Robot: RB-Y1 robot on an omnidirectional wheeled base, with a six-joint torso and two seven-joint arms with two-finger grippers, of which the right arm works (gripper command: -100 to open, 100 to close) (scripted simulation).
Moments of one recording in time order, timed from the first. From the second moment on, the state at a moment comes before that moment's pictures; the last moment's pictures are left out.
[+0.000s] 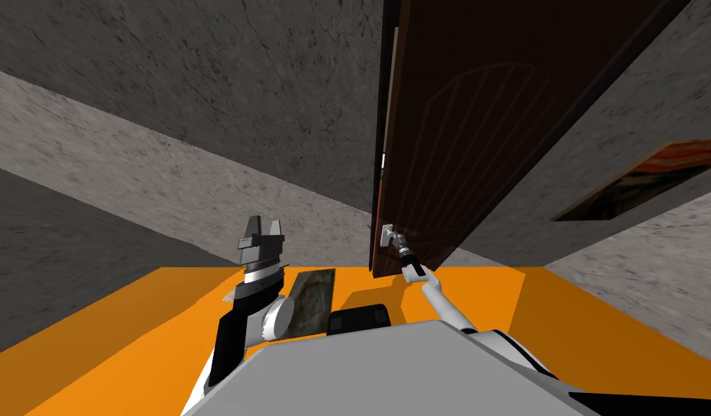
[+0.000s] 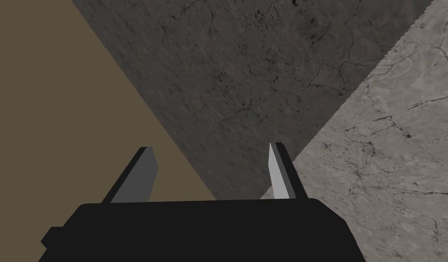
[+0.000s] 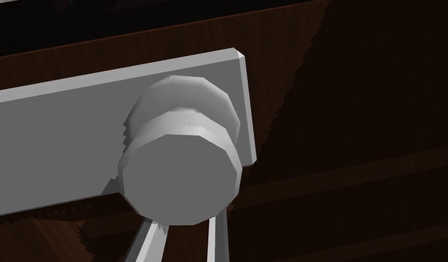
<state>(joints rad) -0.14 -0.28 -0.01 -1.01 -0.14 -0.54 -0.34</state>
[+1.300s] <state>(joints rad) -0.16 -0.27 0.01 -1.00 -0.47 -0.47 -0.64</state>
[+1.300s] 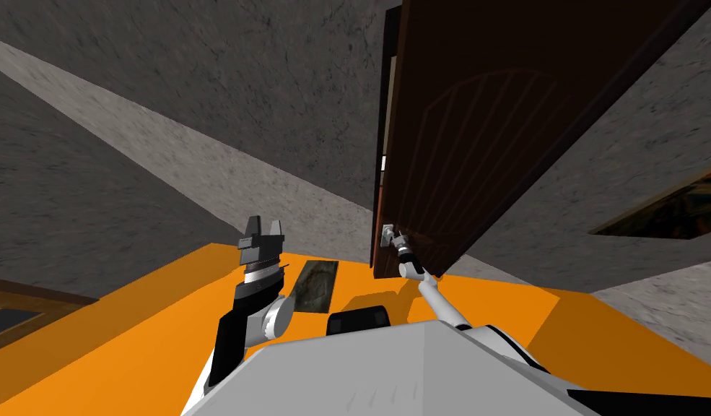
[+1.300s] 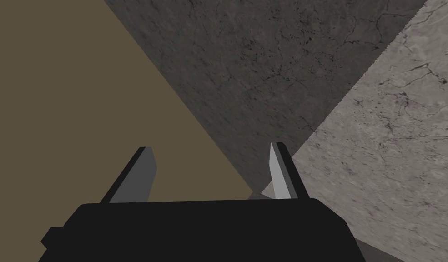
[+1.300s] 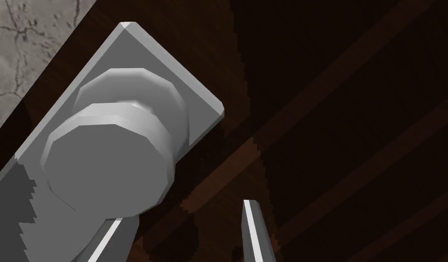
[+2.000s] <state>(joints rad) -0.15 -0.21 0.03 -1.06 -0.59 -0.43 -0.80</state>
